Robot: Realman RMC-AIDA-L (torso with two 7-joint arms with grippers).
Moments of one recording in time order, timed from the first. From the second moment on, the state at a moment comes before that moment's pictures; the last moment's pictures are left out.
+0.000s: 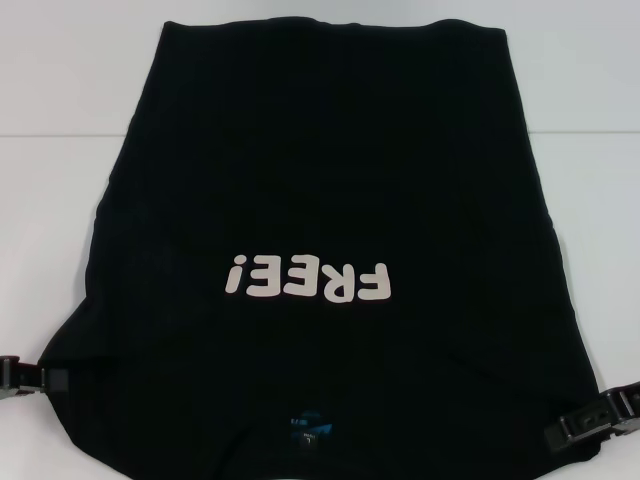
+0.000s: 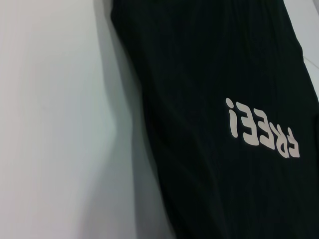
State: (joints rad) left arm -0.45 -1.91 0.38 0.68 2.48 1.63 -2.17; right arm 0.64 2.01 -0.76 -0.80 -2.65 -1.69 2.44
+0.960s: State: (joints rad) left arm -0.45 -1.91 0.38 0.68 2.48 1.63 -2.17; right arm 0.66 2.01 -0.76 -0.74 -2.58 -1.69 2.42
